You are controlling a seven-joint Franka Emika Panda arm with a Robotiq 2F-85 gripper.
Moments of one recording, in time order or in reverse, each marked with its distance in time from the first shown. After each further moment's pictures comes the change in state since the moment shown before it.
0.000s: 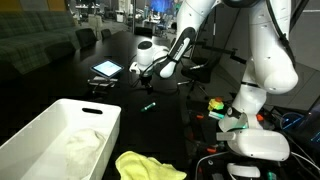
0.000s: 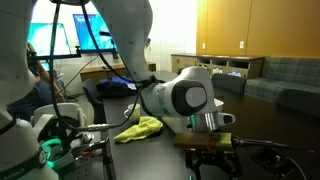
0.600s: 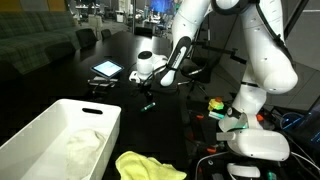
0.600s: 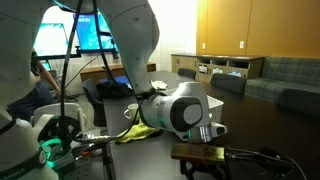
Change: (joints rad) arm -0.011 0.101 0.027 0.005 0.000 0.092 -0.009
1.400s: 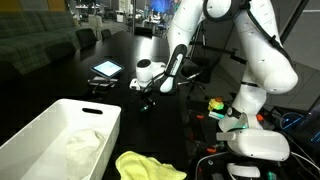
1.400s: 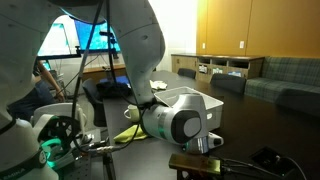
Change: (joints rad) arm 0.005 0.100 0.003 0.035 0.003 0.016 0.008
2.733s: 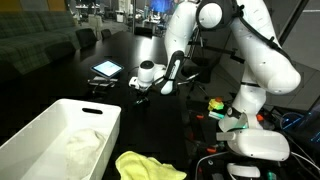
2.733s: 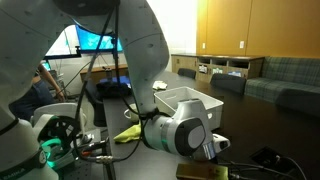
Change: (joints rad) arm 0.105 0.087 -0.158 0.041 -0.016 0.227 0.065
